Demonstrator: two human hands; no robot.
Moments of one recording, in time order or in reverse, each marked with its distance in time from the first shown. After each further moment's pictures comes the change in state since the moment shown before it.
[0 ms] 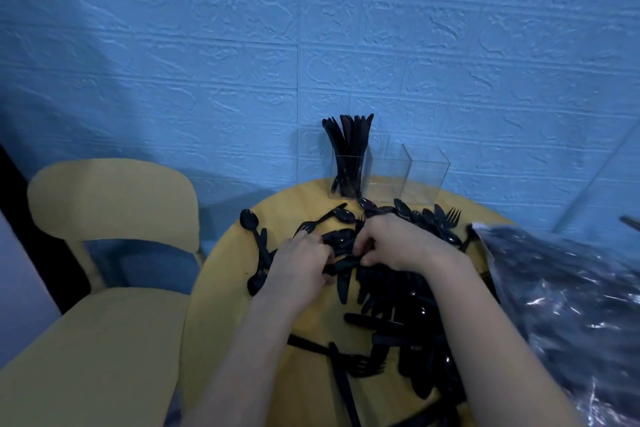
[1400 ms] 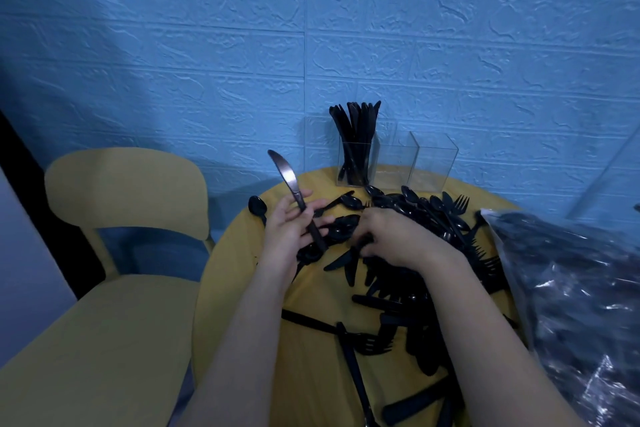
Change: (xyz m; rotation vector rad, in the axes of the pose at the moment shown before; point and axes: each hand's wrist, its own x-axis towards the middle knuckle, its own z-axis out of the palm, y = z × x) left_hand -0.007 -0.016 0.008 -1.752 0.397 -0.284; right_hand 0.001 -0.001 0.023 -0.031 0.081 -0.107
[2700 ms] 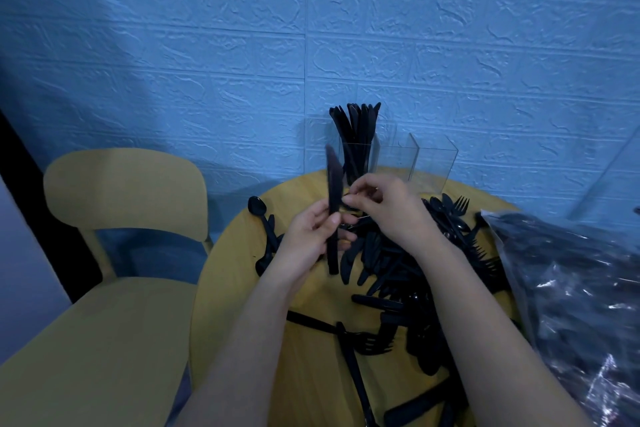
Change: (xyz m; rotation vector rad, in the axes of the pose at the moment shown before) left_hand -0.013 0.001 0.015 0.109 -0.293 0.003; right_hand 0.000 -0.017 -0.015 0.449 0.569 0.026
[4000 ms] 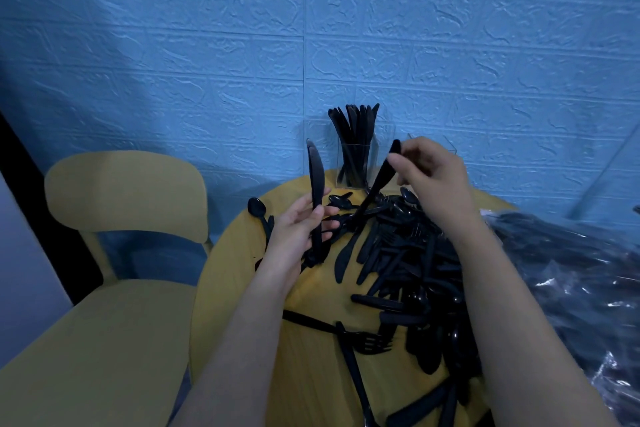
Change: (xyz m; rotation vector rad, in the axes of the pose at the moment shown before) left_hand 0.000 0.001 -0.010 -0.044 0.164 0.006; right_hand -0.003 0.004 -0.040 0.412 0.242 -0.028
